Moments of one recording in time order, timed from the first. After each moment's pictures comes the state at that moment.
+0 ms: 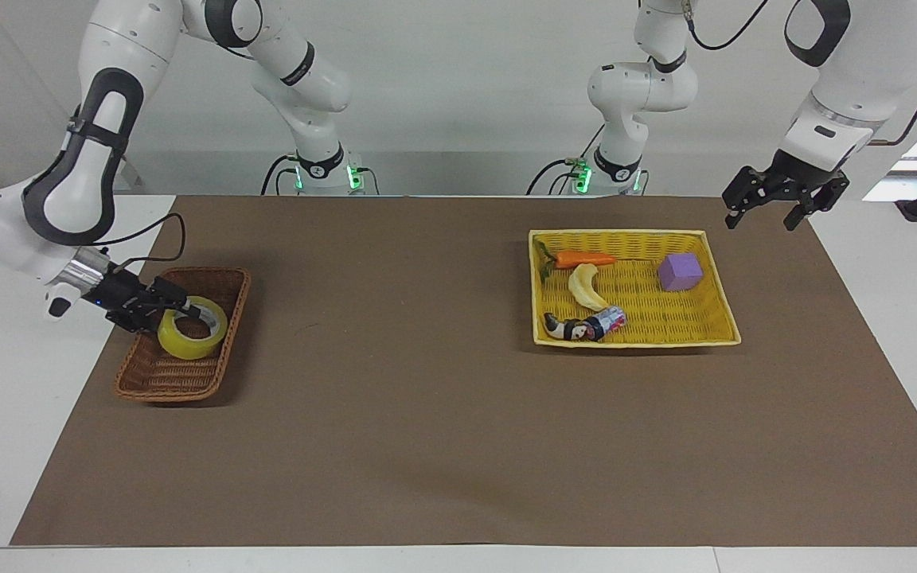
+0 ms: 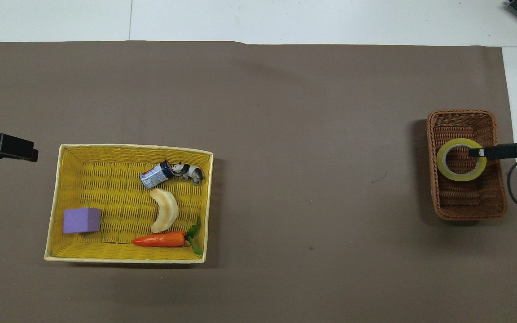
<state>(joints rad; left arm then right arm) -0.09 -0.04 0.06 -1.65 -0.02 1.59 0.06 -0.38 0.38 -0.12 -1.74 0.63 1.87 -0.86</state>
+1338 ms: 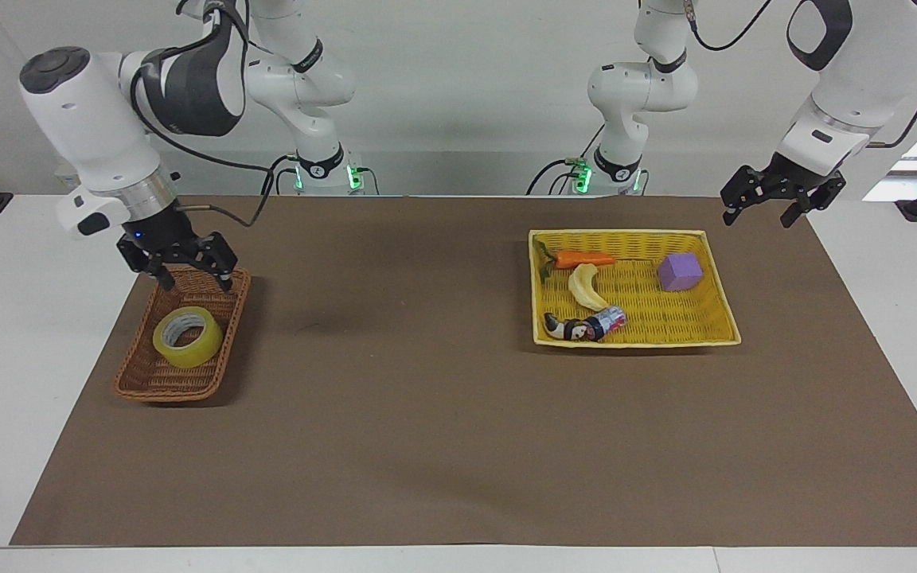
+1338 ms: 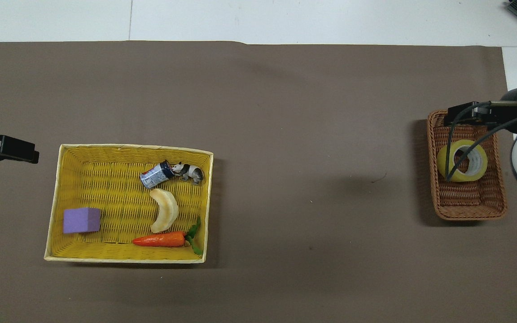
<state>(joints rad) -0.09 -0.04 0.06 -1.65 -0.02 1.59 0.06 0.06 0.07 -0.10 -1.67 0.05 1.84 0.08</state>
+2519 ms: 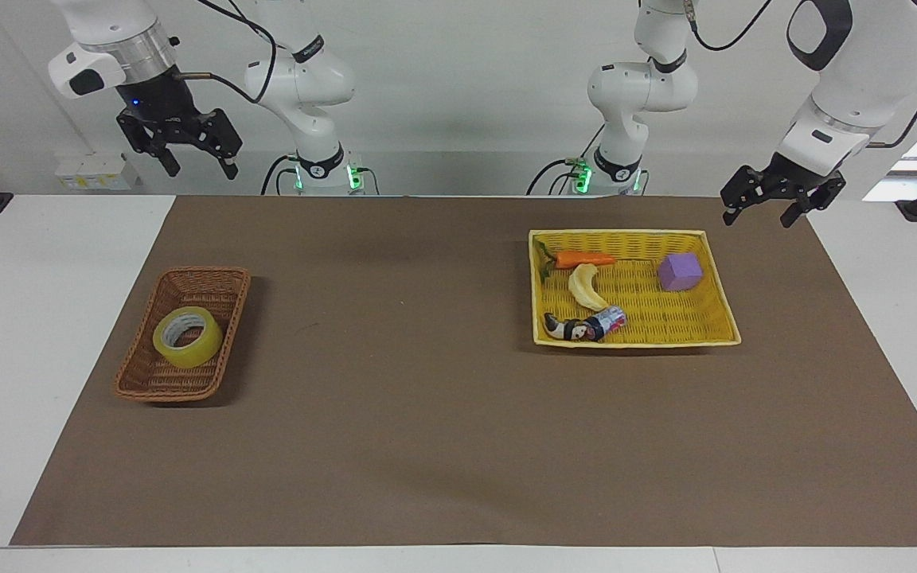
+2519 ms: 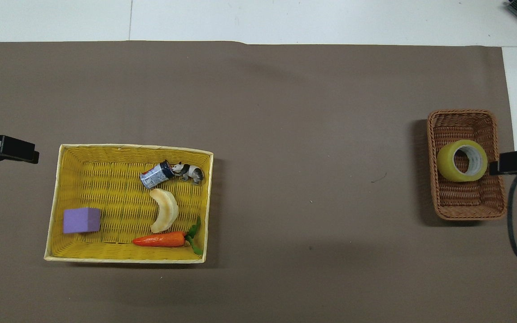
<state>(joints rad) -0.09 -0.04 0.06 -1.65 -0.02 1.58 0.06 0.06 -0.15 -0.11 -1.63 0.02 1.51 0.09</state>
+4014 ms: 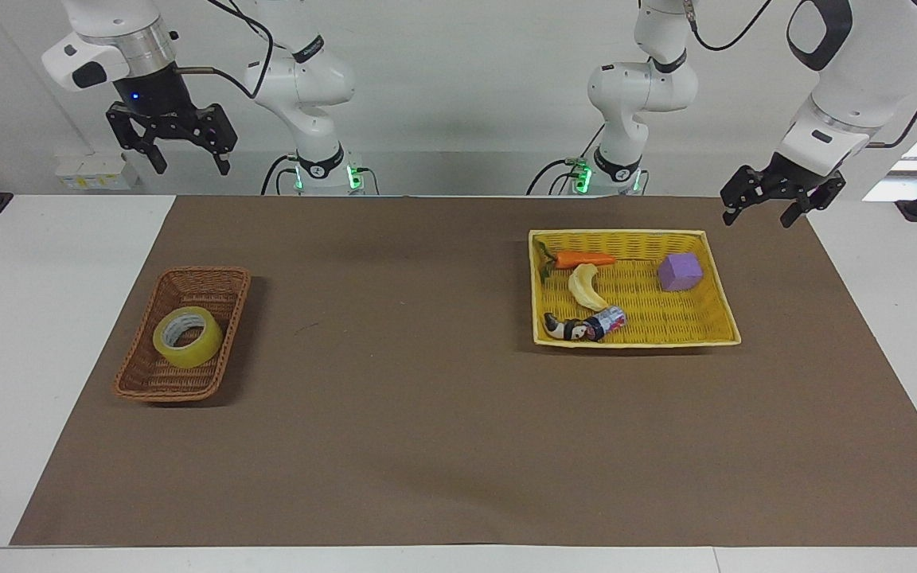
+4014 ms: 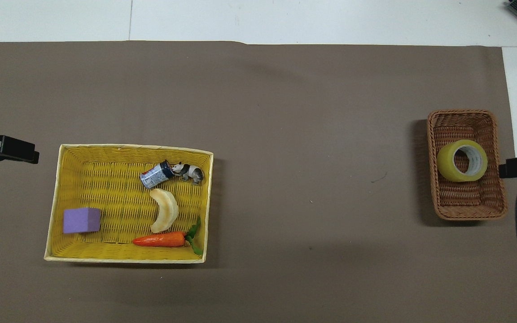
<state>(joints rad) -0.09 -0.04 0.06 -1.65 -0.02 1.58 0.06 0.06 -0.15 -0.10 -1.62 -0.03 1.51 0.00</state>
